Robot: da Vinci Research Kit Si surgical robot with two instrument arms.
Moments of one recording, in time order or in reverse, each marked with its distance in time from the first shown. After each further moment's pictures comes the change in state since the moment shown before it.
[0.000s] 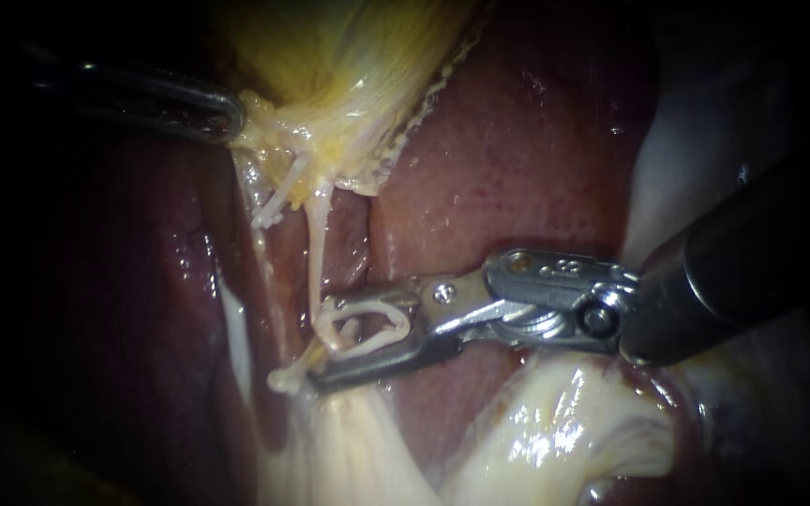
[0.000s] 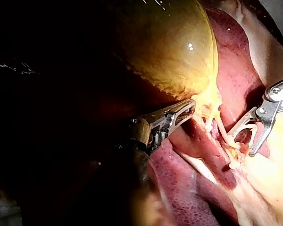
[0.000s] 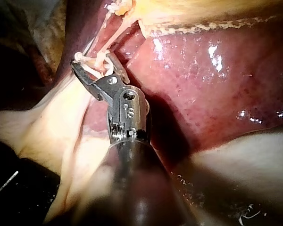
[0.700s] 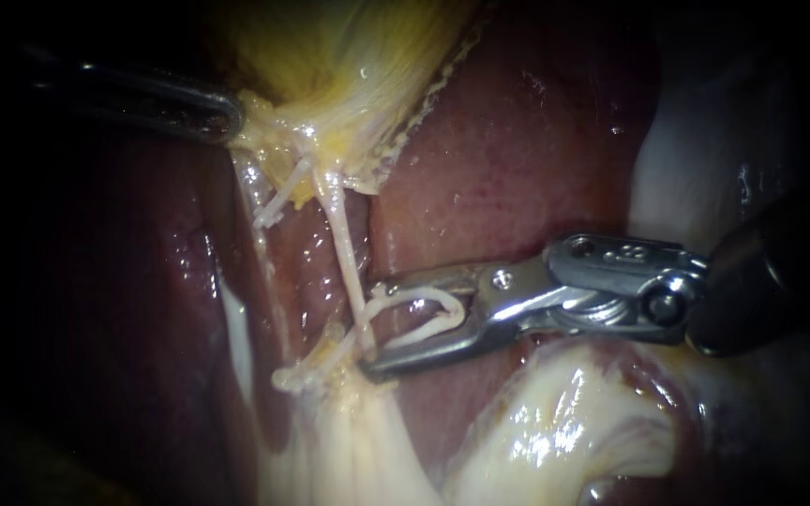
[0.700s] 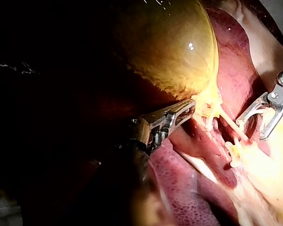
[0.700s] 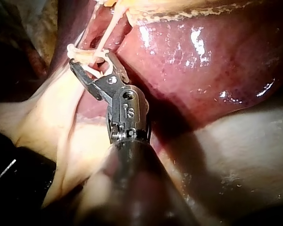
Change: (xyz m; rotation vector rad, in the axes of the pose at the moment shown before) right arm 0.001 0.000 -0.005 0.002 0.011 0.014; left arm 0.000 0.000 0.000 0.000 0.000 0.000
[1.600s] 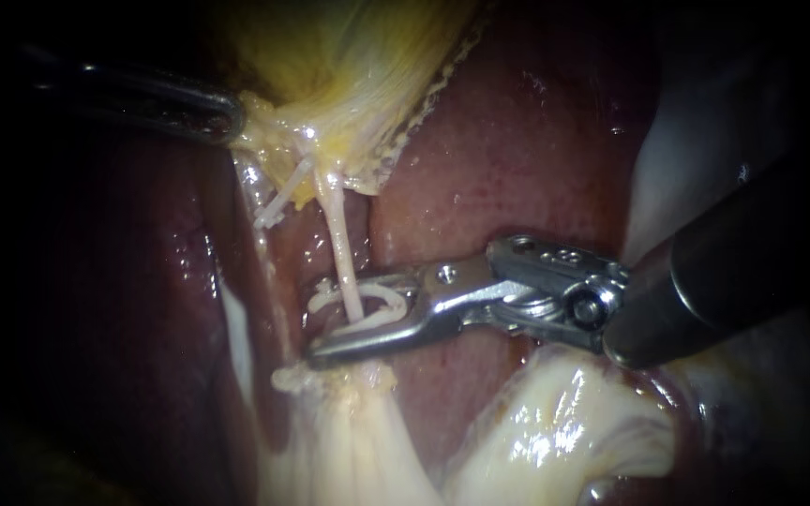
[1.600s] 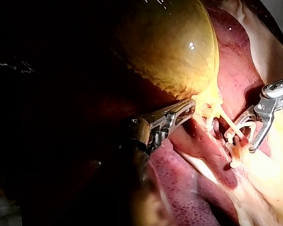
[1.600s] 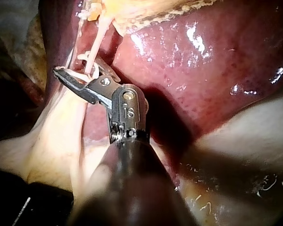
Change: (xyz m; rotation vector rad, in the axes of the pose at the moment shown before) right arm -0.001 0.001 0.005 0.145 0.129 0.121; left arm 0.000 0.000 0.000 -0.001 -0.003 -0.004
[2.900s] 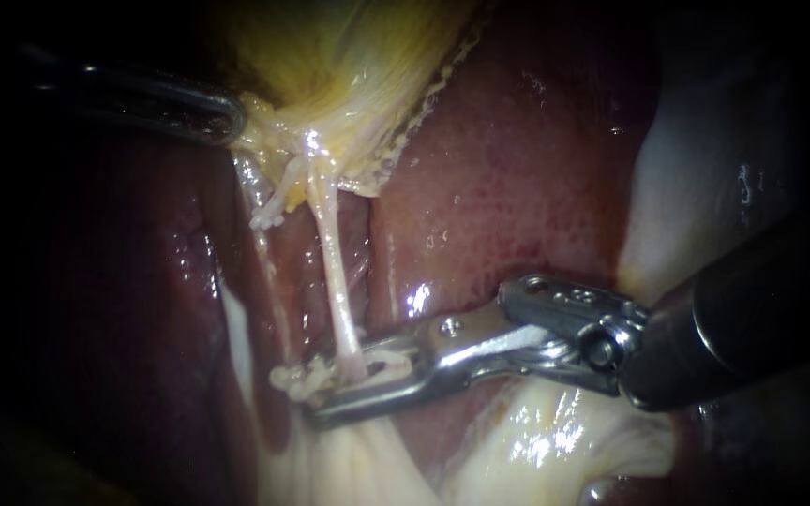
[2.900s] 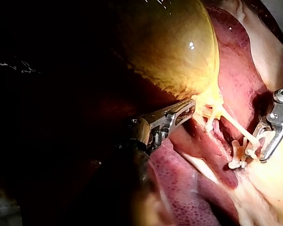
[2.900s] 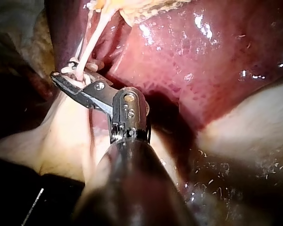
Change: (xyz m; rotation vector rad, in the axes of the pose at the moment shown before) right arm -0.002 -0.003 0.000 0.090 -0.072 0.096; left arm 0.000 0.000 0.000 0.000 0.003 0.000
